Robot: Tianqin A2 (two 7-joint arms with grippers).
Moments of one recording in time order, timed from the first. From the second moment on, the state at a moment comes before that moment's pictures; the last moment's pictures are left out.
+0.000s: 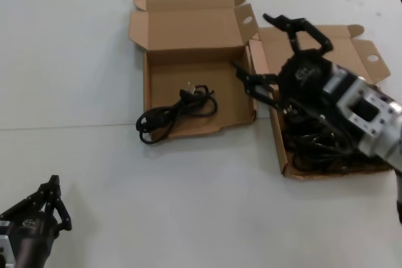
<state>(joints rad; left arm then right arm) 0.00 -0.30 1.60 -1.60 -1.80 0.00 0.00 0.61 0.38 -1.74 1.46 1.66 -0.54 -0.25</state>
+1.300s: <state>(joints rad) 0.00 -0.30 1.60 -1.60 -1.80 0.00 0.00 0.32 0.37 -1.62 1.61 1.80 -0.45 -0.25</state>
